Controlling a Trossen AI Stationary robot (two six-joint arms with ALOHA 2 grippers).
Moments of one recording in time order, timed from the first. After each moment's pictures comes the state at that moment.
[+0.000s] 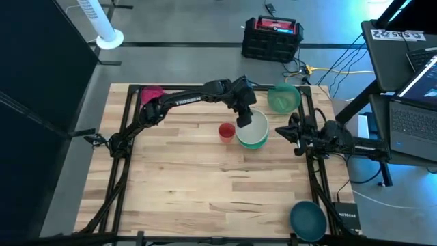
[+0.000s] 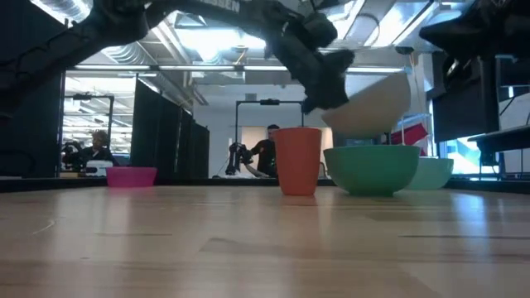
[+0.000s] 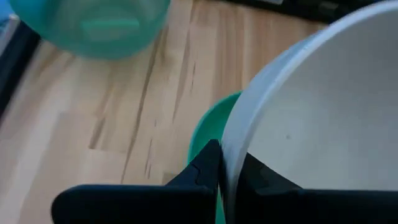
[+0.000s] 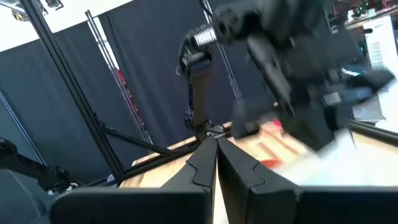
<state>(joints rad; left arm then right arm) 0.32 2.38 2.33 -0.80 0.22 0.09 -0.08 0.00 0.10 0.01 0.01 0.41</state>
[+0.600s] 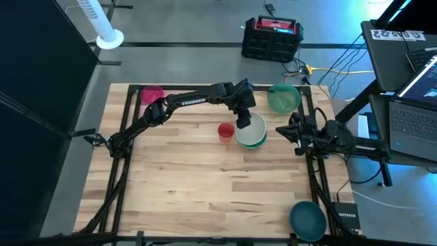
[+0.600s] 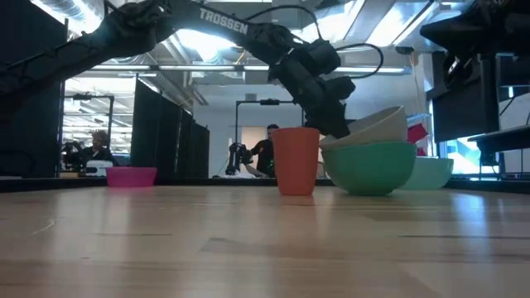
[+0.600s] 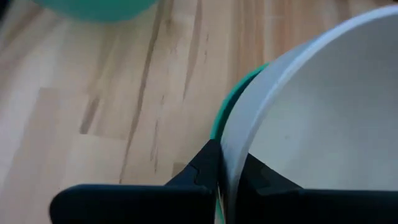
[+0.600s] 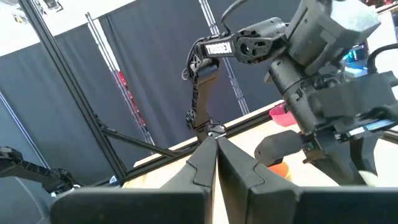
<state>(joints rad) 0.34 2.49 2.33 -0.76 0.26 0.11 -0.08 0.00 0.15 0.00 0.01 0.41</state>
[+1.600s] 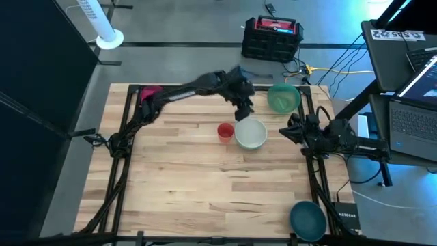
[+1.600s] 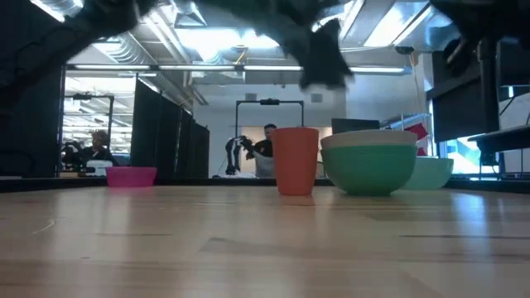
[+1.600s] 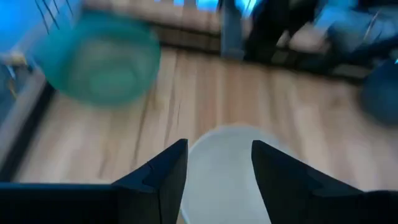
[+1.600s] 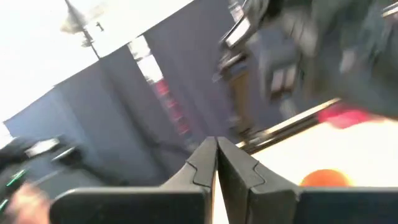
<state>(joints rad) 0.35 2.25 2.36 -0.78 0.33 0.09 -0.08 0.03 0.21 0.05 -0.16 0.55</state>
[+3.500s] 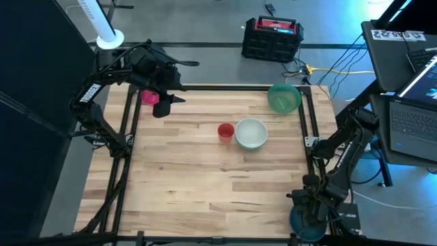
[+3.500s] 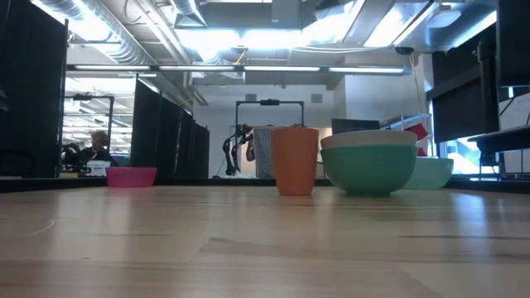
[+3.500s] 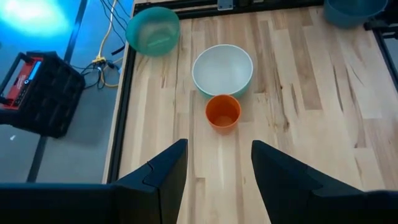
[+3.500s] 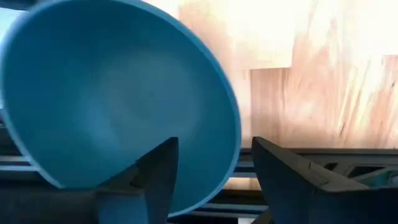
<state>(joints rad) 0.30 1.62 2.36 -1.54 0.07 0.32 1.10 1.41 0.95 -0.99 -0.17 1.17</state>
